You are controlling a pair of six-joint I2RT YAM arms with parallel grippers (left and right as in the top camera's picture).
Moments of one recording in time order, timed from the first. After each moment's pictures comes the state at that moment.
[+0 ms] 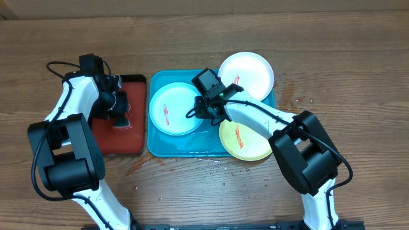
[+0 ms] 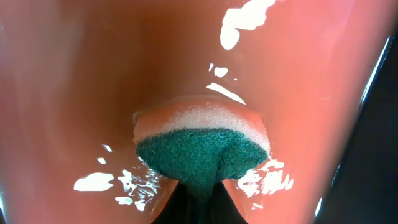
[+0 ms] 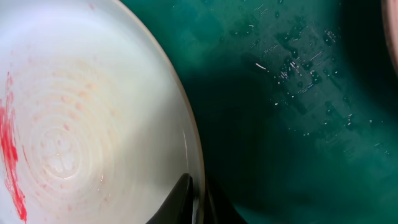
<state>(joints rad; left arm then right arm) 0.20 2.00 1.38 -0.86 0.08 0.07 0.66 2.12 1.46 -0.52 -0.02 0.62</state>
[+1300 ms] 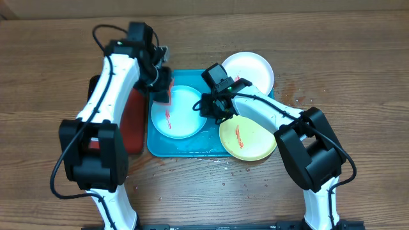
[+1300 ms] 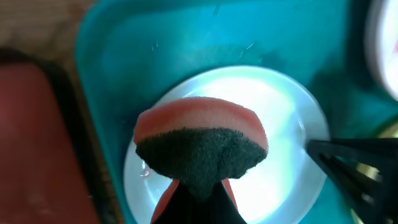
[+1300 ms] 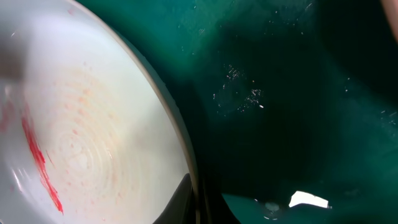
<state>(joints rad) -0.12 2.00 1.67 -1.03 0.19 -0.03 0.60 2.12 1.46 -0.58 -0.20 0.68</state>
